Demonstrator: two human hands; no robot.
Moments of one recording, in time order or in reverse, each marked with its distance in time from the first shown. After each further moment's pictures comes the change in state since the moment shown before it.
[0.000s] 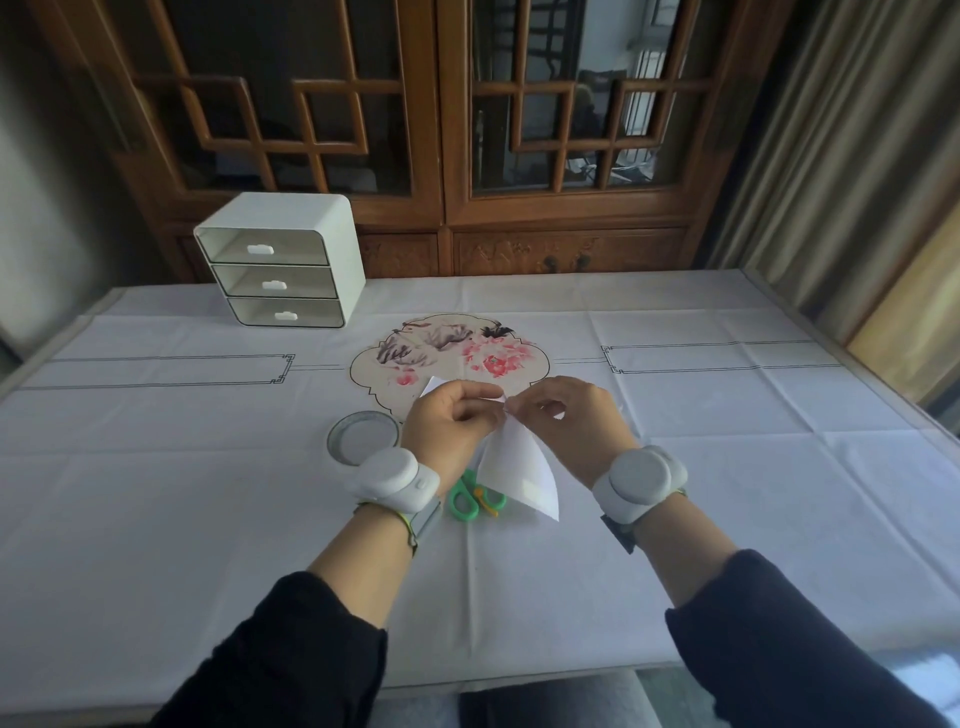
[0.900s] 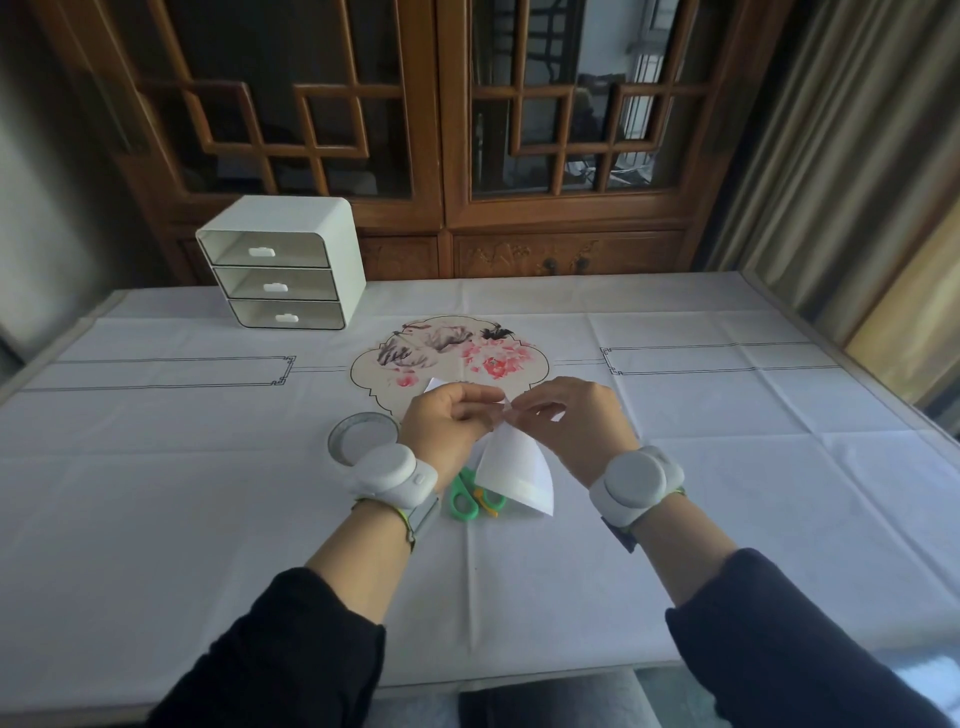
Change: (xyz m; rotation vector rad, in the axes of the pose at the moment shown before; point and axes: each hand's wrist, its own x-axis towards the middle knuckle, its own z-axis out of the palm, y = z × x) left_hand 0.006 -0.002 -0.002 0.008 -0.014 0.006; right_hand -0.002 0.001 -0.002 -0.001 0.045 -0.041
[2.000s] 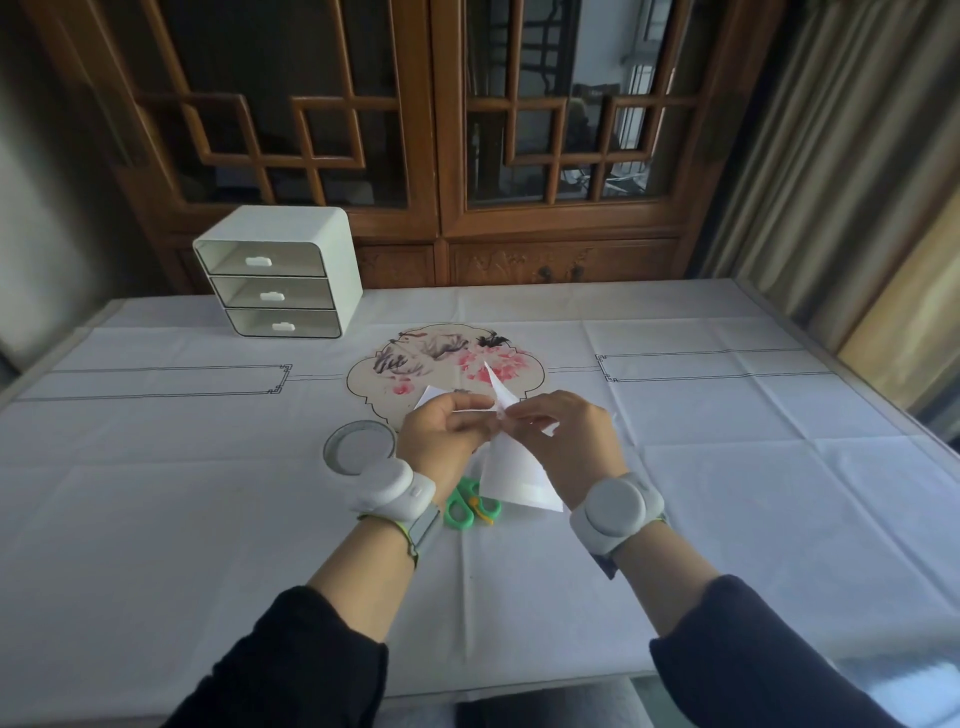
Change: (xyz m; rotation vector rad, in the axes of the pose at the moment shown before) left_hand -0.003 -0.002 0.006 -0.125 0.069 -0.080; right_hand -0.009 0.000 0.010 0.011 0.107 0.024
